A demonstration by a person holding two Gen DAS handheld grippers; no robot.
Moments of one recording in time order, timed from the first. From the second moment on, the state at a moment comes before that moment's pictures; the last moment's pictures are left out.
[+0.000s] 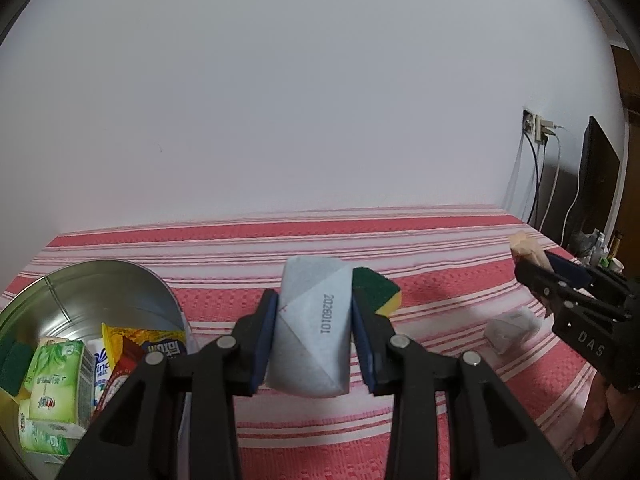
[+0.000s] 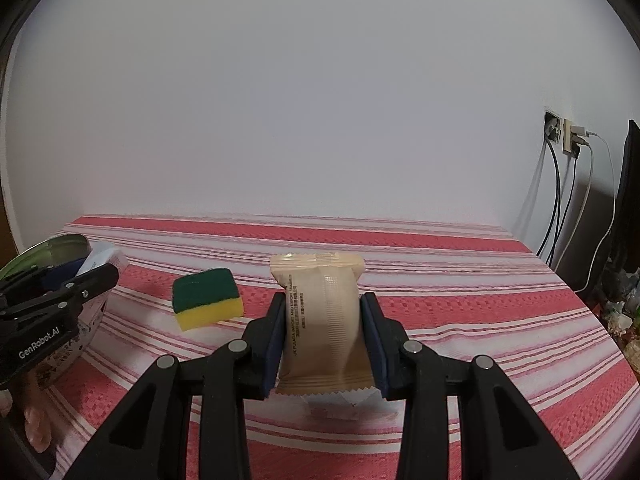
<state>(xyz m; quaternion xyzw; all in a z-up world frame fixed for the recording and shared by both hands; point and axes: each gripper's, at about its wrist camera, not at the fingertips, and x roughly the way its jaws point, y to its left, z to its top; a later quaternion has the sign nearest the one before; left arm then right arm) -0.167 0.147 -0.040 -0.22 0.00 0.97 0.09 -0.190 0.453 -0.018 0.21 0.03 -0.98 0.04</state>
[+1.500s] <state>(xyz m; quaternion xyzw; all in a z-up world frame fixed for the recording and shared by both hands) -0.128 0.125 -0.030 -0.16 -0.01 0.98 0.10 -0.177 0.444 -0.029 0.17 0.05 -0.98 0.10</state>
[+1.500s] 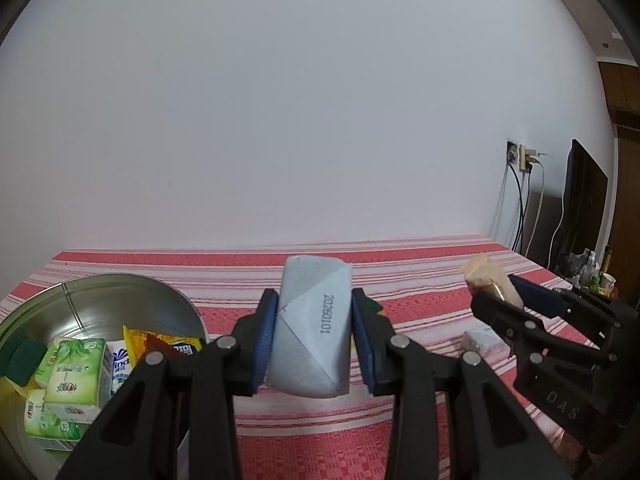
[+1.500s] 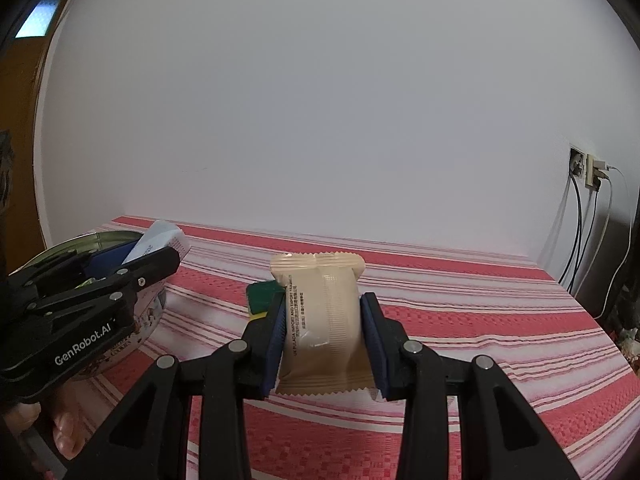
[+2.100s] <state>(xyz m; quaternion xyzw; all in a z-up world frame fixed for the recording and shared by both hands) -0.107 0.081 -0.024 -0.17 -0.07 0.98 0.10 -0.205 0.437 -0.035 0.17 0.06 -0.97 0.14</state>
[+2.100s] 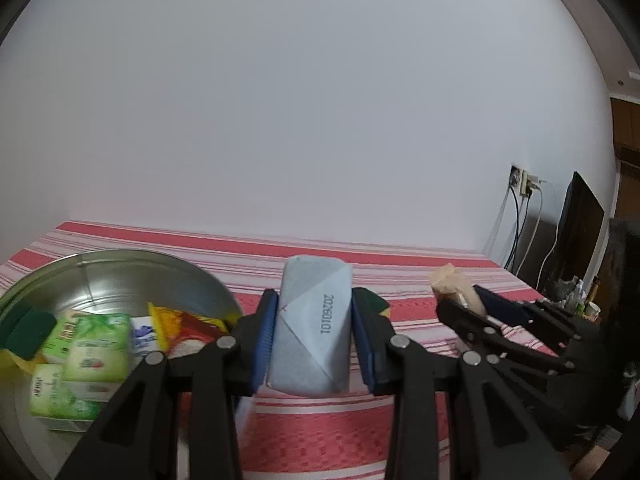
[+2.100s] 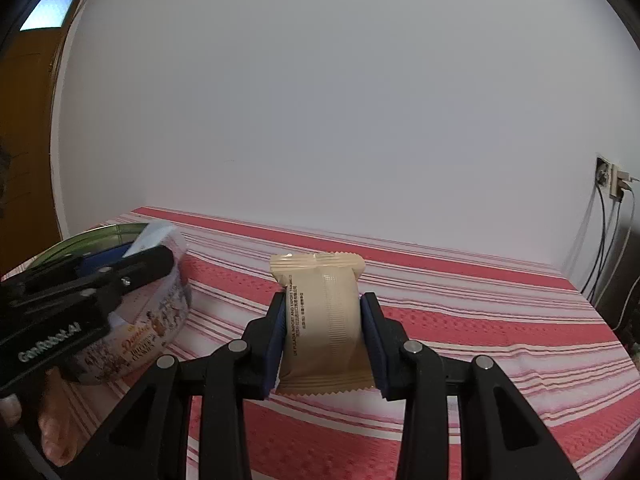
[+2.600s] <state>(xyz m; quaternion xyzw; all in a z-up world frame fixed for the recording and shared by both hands) -0.065 -0.022 0.008 -0.14 -0.07 0.99 -0.04 -0.238 0.361 -0.009 0.19 0.07 -0.94 0.29</state>
